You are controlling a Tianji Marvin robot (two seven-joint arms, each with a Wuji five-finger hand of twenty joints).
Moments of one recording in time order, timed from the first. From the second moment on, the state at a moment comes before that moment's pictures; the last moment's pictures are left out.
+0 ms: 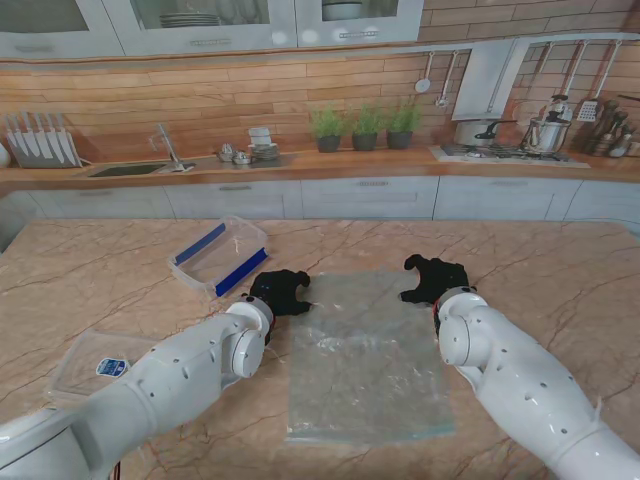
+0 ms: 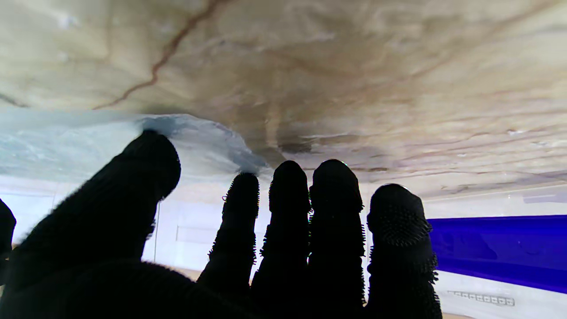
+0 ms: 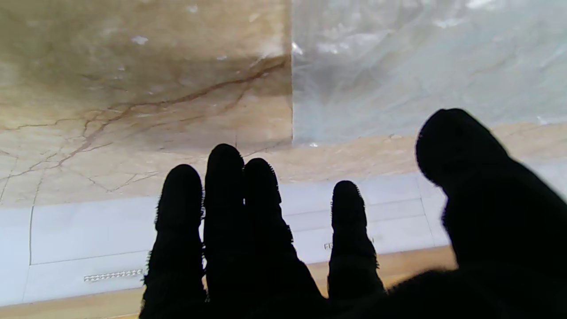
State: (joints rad) left arm 0.89 -1.33 -0.42 -0.76 0.57 0.13 0.32; right arm -1.17 -1.10 0.94 -1.14 -0.79 0.29 -0.04; left_hand 0.62 -0.46 0.55 -0.06 0.48 0.09 0.52 0.36 0.69 0.16 0.92 1.10 0.77 0.21 1.23 1.02 0.49 0.30 1.48 0.91; right_hand 0.47 -0.59 0.69 -0.04 0.25 -0.13 0.64 0.43 0.50 0.30 0.93 0.54 0.51 0.21 1.00 0.76 0.24 0.21 1.18 0.72
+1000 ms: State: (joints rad) left arm 0.82 -1.34 -0.30 -0.75 0.65 0.15 0.27; right arm -0.95 -1.15 0.65 -0.88 -0.68 0.29 -0.10; left_hand 0.55 -0.45 0.79 -0.08 0.45 0.13 1.00 0.79 0.40 0.23 0.78 1.02 0.51 0.24 1.02 1.08 0.23 0.30 1.32 0.88; right_hand 0.53 -0.71 0.84 -0.13 0.65 -0.15 1.06 0.55 0.44 0.30 0.94 0.55 0.47 0.19 1.01 0.76 0.21 0.20 1.16 0.71
